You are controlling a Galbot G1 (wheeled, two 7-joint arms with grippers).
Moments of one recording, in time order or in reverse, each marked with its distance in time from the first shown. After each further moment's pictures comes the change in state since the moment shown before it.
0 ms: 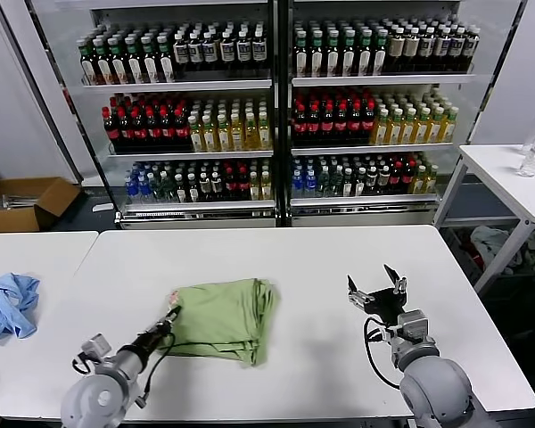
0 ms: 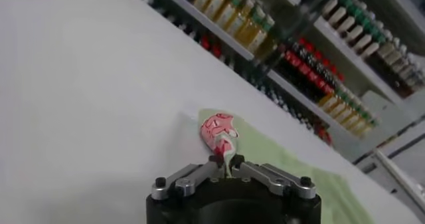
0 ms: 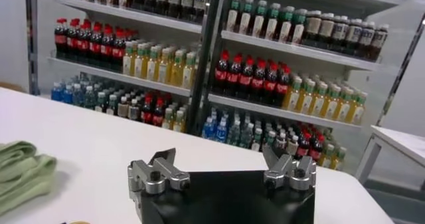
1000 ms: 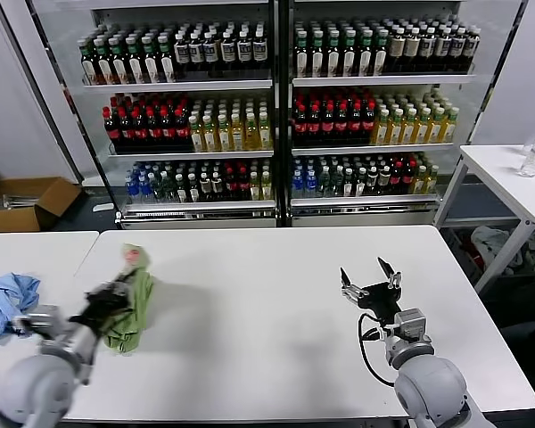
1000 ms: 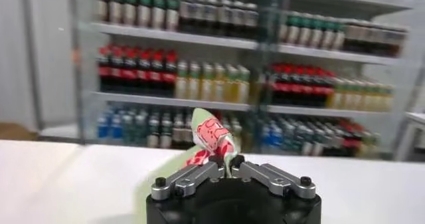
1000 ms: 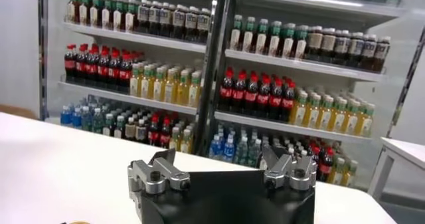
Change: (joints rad) left arm 0.016 0.196 0.015 -0.234 0.324 -0.048 -0.010; right arm 0.000 0.049 0.000 0.028 -0.017 0.030 -0.010
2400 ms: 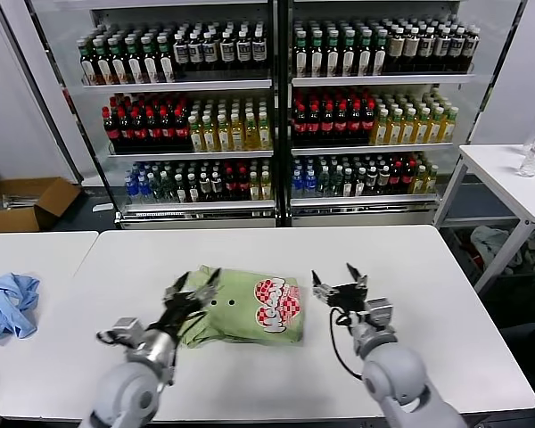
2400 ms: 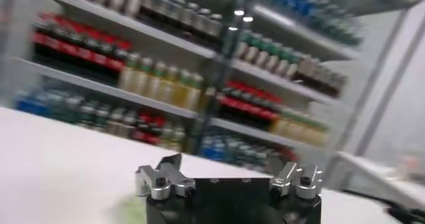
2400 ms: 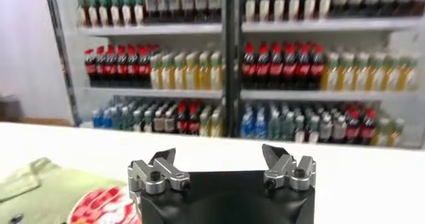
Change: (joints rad) left arm -0.054 -0.156 0.212 0.071 0.026 -0.194 -0.047; right arm 0.129 0.112 -0.158 -0.141 0.130 -0.072 0.052
